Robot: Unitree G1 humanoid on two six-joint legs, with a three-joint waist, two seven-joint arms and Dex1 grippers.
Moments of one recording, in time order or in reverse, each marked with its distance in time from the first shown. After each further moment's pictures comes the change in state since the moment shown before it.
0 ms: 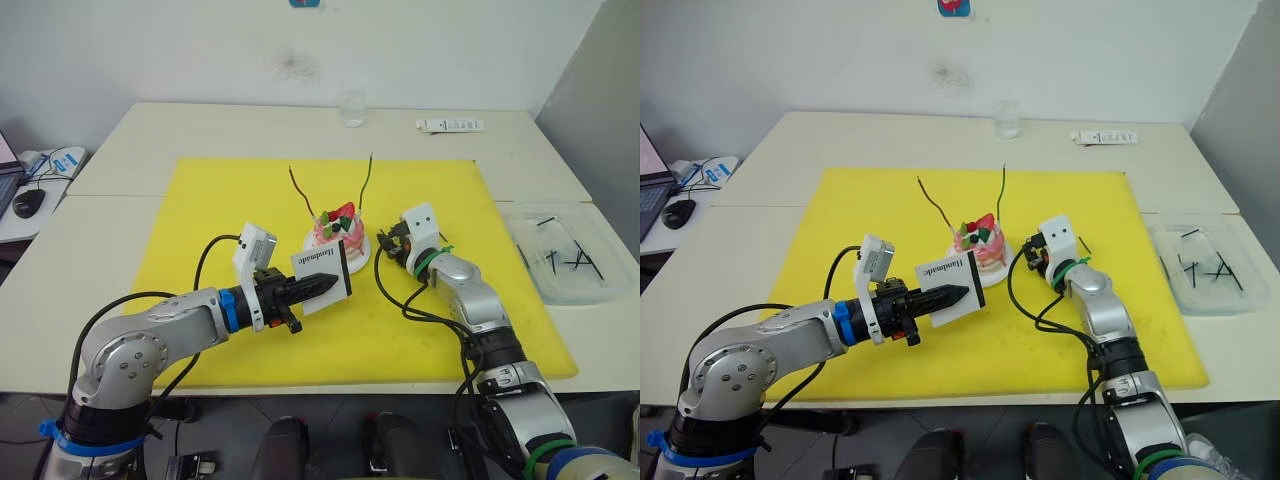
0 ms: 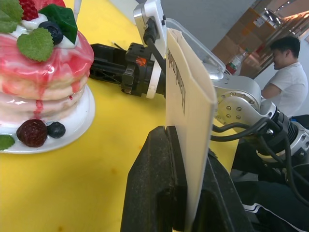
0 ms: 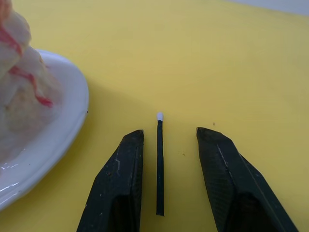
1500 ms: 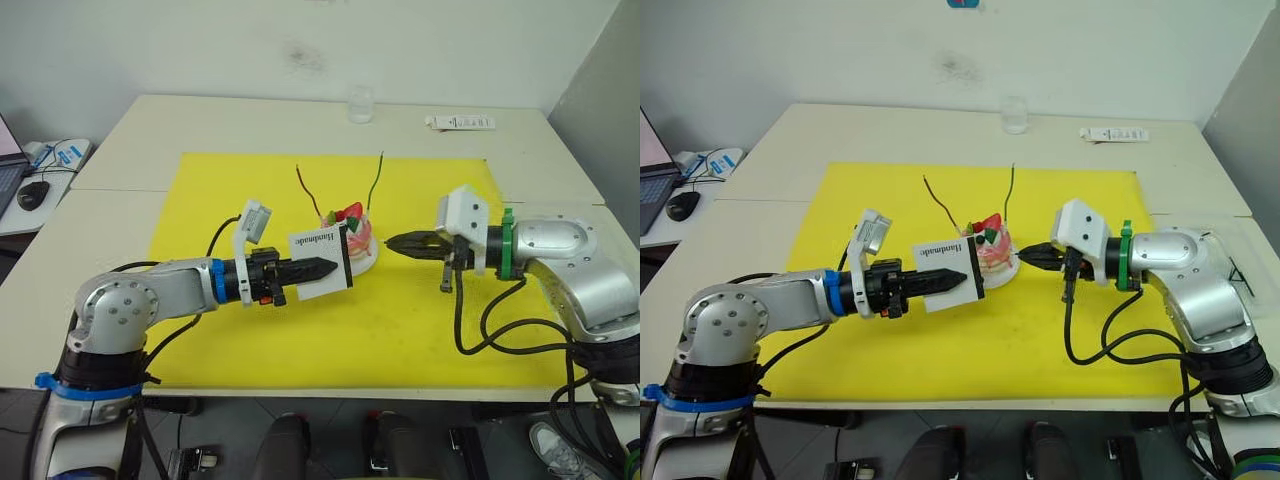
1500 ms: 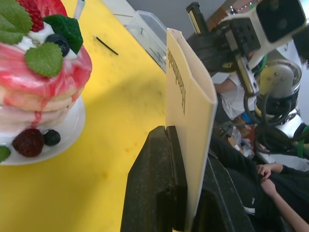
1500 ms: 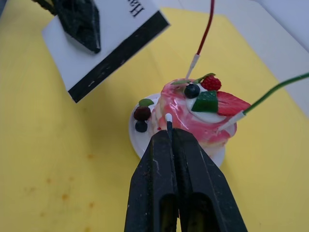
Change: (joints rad) left arm -0.221 0.037 0.010 0.259 -0.107 0.176 -0.147; right arm 0.038 -0.544 0.086 -0.665 0.198 0.076 0.660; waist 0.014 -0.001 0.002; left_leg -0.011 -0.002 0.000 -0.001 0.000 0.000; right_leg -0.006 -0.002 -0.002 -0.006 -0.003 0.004
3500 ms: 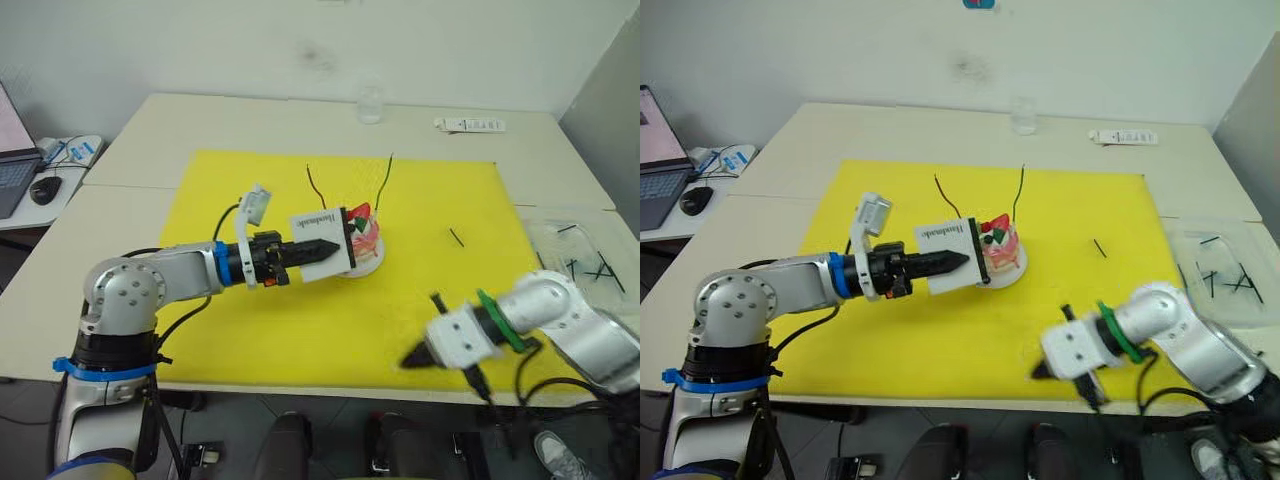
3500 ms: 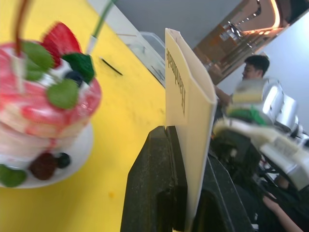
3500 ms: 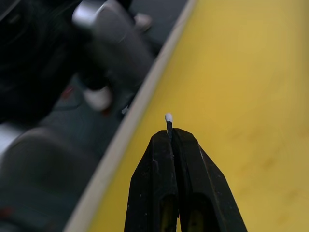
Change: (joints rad) left arm -0.088 -0.046 0.036 0.090 0.106 0.016 -0.055; right arm 0.170 -0.302 0.208 -0.115 -0.075 -0.247 0.372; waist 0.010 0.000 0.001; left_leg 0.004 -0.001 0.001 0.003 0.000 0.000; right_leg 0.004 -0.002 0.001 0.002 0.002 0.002
